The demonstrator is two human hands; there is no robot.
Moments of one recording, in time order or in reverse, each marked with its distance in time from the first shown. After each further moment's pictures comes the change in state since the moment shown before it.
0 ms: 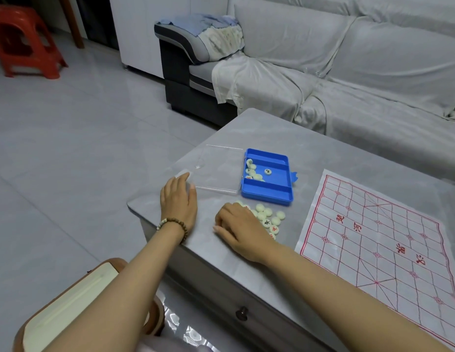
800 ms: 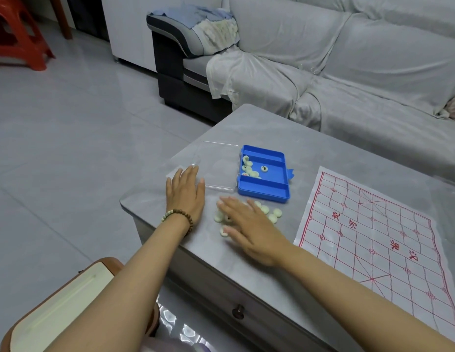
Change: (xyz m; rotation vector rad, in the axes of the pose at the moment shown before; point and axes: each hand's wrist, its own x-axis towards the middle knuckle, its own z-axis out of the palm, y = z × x) left_hand 0.007 0.022 0.005 0.092 -0.186 0.005; right_hand -0.021 0.011 -0.017 -0.027 -0.099 0.023
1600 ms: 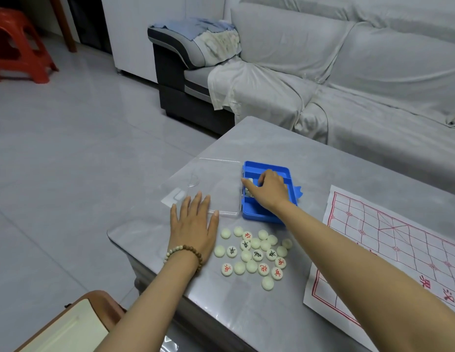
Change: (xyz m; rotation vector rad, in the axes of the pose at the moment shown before) left_hand 0.005 0.005 0.022 0.270 -0.127 0.023; right_hand 0.123 0.107 -0.029 0.166 0.304 0.704
